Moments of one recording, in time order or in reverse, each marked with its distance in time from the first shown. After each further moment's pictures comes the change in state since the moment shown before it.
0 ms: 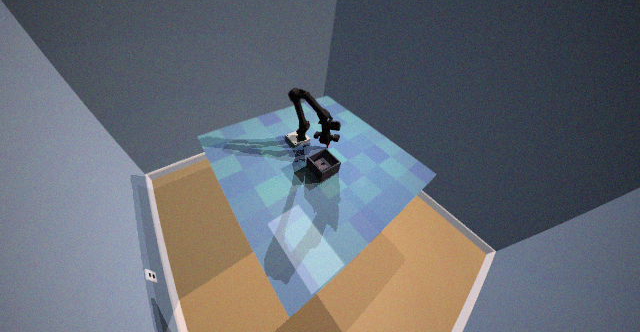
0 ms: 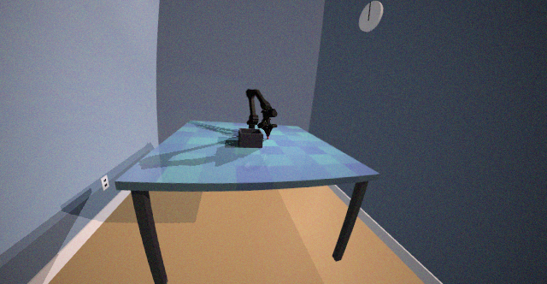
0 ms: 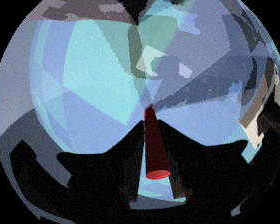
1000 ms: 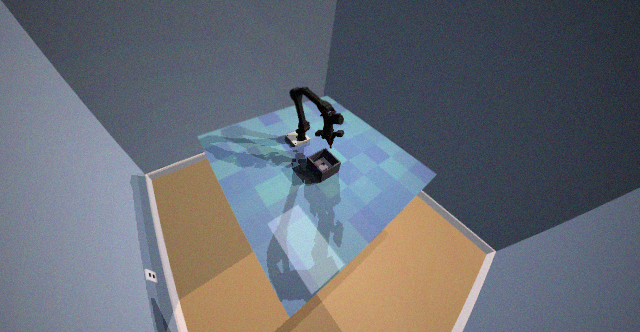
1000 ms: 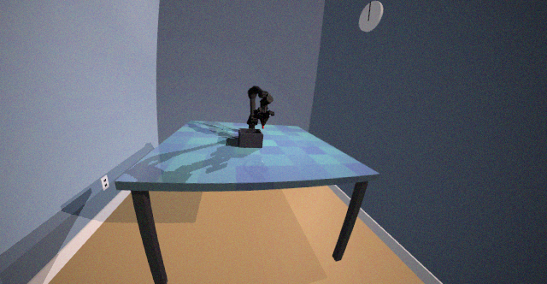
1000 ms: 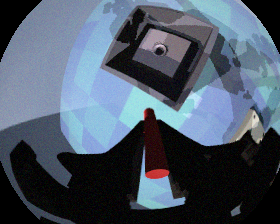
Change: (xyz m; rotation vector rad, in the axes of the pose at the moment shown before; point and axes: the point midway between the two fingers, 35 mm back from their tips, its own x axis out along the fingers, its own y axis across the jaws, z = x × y) arm -0.098 0.062 0.090 -0.037 -0.269 0.121
